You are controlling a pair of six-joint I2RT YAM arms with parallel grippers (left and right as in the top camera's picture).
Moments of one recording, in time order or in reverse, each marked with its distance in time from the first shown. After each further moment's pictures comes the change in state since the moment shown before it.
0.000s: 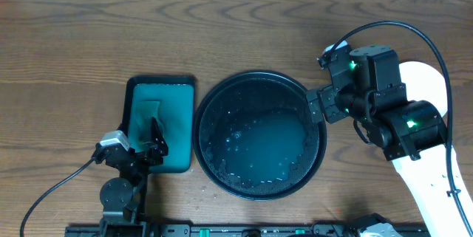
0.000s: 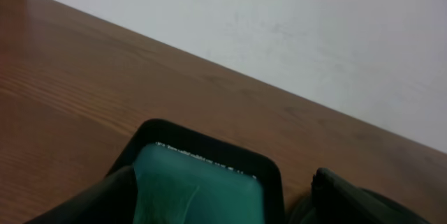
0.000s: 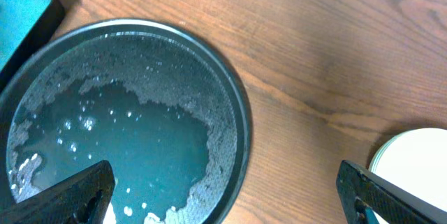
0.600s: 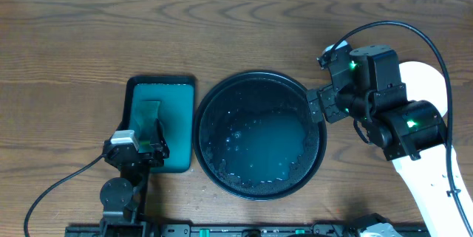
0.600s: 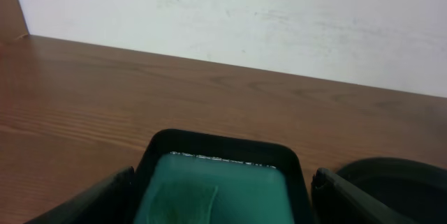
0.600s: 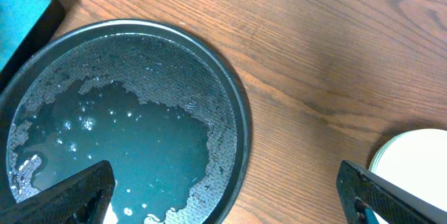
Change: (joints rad) left arm 0.000 -0.001 0.001 -0.005 0.024 0.227; right arm 0.000 0.000 0.000 0.000 0.000 0.000
